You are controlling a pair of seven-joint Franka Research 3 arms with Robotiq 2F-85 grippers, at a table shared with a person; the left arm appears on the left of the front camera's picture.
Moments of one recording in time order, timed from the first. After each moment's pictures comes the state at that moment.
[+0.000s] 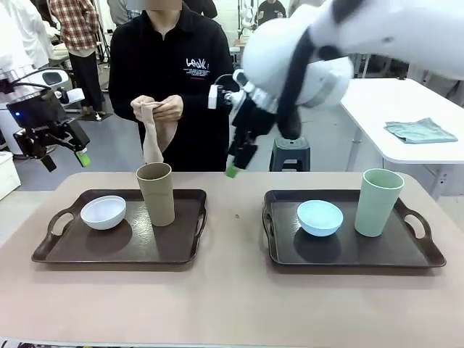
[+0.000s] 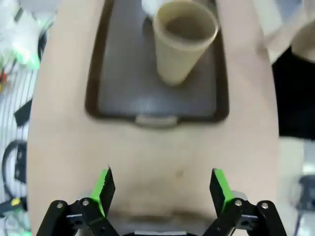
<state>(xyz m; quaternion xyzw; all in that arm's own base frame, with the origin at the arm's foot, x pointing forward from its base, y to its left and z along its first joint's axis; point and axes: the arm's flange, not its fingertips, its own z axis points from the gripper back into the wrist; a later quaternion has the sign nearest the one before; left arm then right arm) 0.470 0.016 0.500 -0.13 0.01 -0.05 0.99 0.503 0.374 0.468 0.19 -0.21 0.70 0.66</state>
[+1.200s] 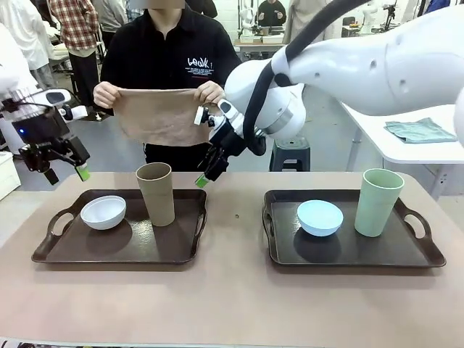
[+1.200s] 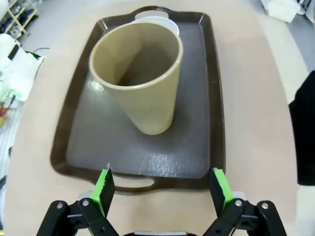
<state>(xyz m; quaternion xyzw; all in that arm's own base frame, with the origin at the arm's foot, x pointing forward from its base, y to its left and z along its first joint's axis) 0.486 0.022 0.452 -0.10 0.02 -0.08 0.99 0.575 0.418 0.374 0.30 -0.22 0.67 0.64</state>
